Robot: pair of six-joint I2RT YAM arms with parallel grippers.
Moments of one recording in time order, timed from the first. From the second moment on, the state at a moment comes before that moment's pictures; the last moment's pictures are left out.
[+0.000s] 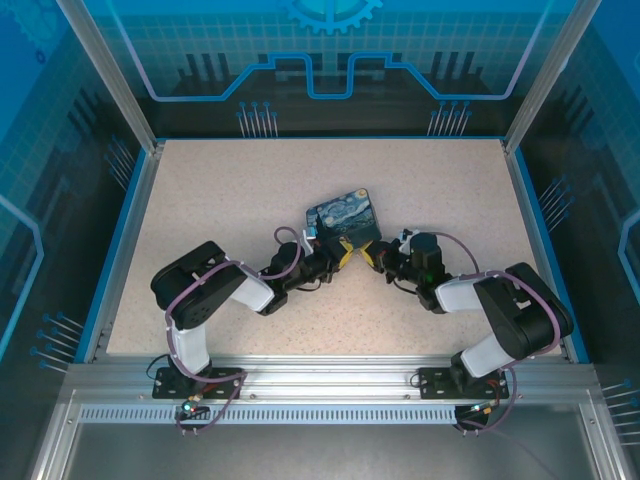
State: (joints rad) left arm -0.72 1.86 0.59 1.10 0.19 -1.64; right arm 0.39 1.53 0.37 0.77 -0.43 1.48
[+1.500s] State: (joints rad) left arm -0.64 1.67 0.62 0.77 0.39 -1.35; right arm 0.21 1.20 0.42 0.28 -1.01 0.81
